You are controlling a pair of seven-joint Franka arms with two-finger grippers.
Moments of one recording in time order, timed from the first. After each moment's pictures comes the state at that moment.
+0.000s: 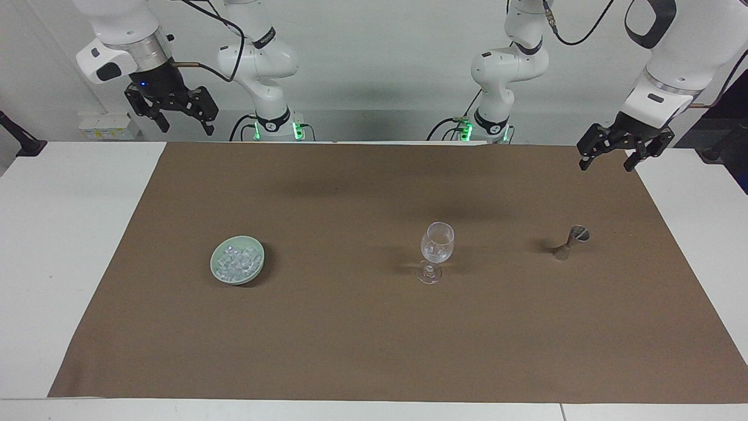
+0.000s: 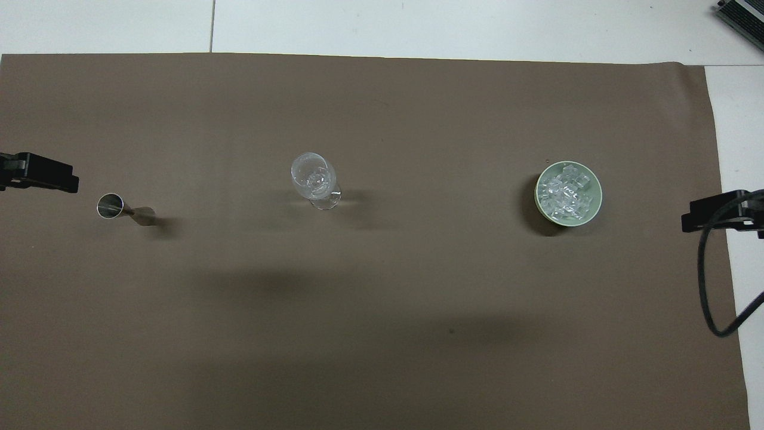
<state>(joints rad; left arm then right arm) 0.15 0.01 -0.18 -1.55 0.00 1.58 0.06 0.07 -0.08 -0.10 -1.55 0.00 1.43 0.08</state>
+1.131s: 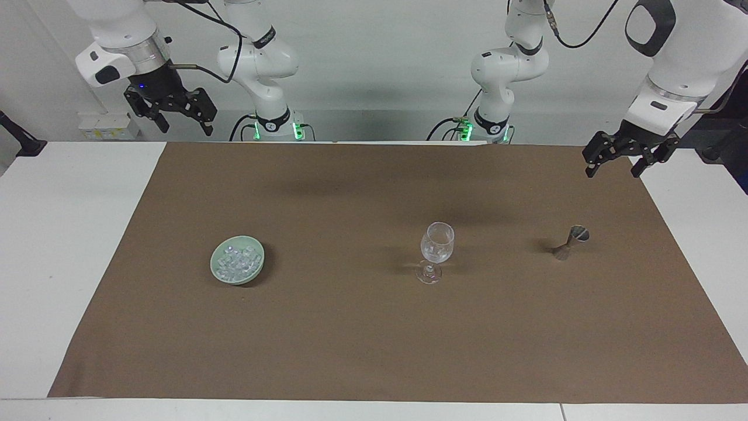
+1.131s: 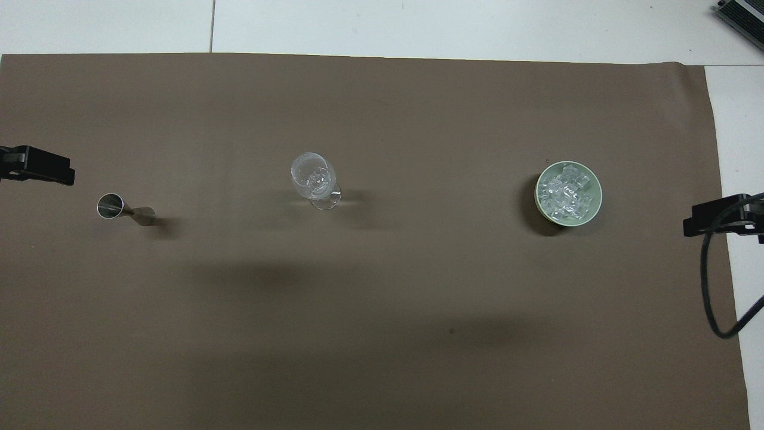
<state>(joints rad) 0.15 0.03 -0.18 -1.54 0.05 1.62 0.06 0.06 -0.08 -0.10 -1.57 0.00 1.43 0.08</state>
